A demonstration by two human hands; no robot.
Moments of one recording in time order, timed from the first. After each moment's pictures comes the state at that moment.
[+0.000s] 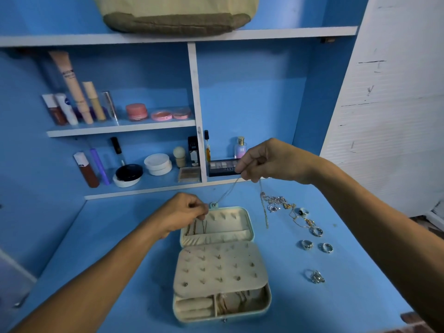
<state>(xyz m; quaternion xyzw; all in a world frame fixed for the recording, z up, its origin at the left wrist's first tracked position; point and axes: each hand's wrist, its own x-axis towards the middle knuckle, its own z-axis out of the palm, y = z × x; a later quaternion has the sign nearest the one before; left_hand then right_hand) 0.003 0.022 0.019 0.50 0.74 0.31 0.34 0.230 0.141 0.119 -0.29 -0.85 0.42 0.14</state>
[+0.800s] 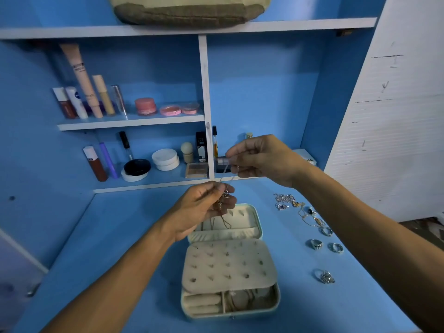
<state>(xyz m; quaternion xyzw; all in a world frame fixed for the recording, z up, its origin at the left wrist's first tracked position) 0.025 0.016 0.016 0.45 0.51 0.54 0.51 0.190 0.135 0.098 -0.27 -0.72 0.58 0.25</state>
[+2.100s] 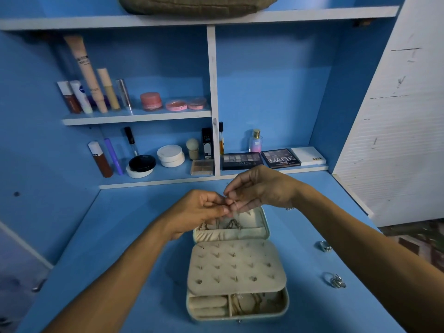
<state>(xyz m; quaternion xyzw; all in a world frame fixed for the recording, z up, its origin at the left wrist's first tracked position) 0.001 0.012 0.009 0.53 0.62 0.38 0.44 0.182 0.138 0.045 -0.24 -0.71 0.66 0.06</state>
